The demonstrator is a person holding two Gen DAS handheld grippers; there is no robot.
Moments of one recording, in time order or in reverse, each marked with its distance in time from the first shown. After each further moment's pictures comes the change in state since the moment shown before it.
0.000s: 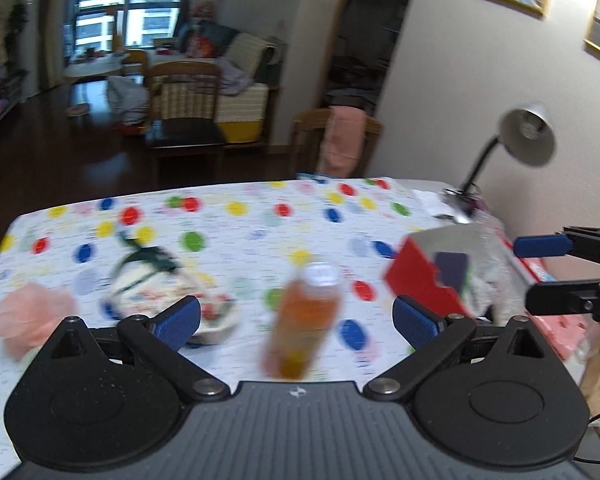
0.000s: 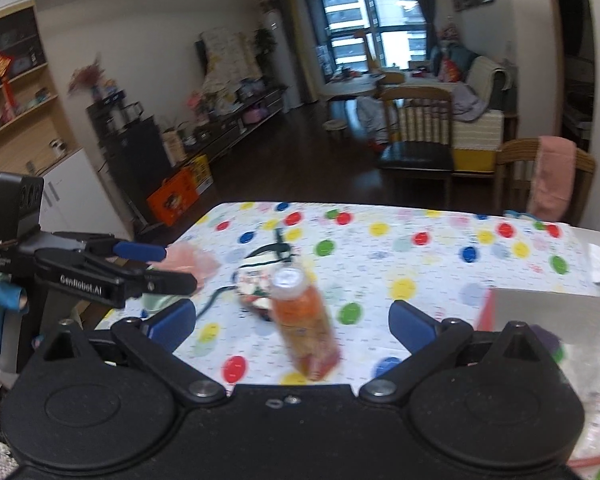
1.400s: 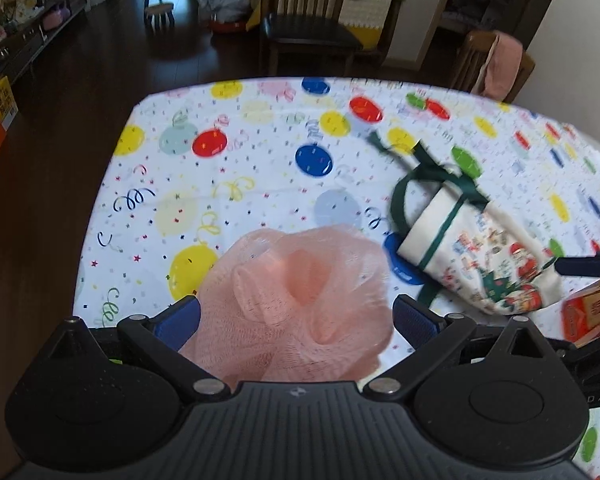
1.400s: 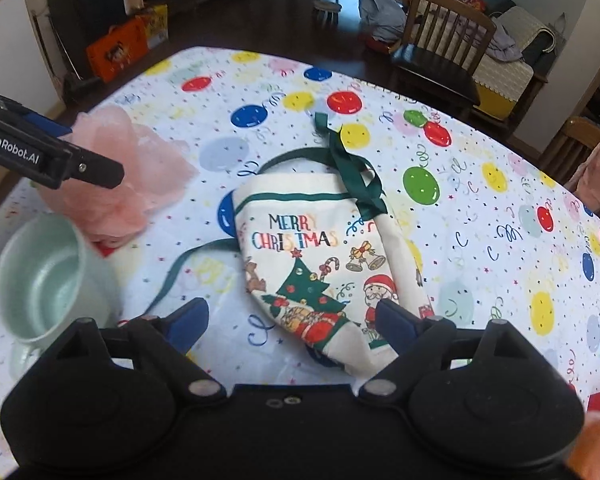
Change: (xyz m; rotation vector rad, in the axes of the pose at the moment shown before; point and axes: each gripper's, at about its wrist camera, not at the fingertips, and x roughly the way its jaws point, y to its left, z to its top) left arm 0.124 0.313 -0.023 -0.112 0.294 0.194; right arm 0.340 0.119 -0.001 -0.183 0.400 -0.269
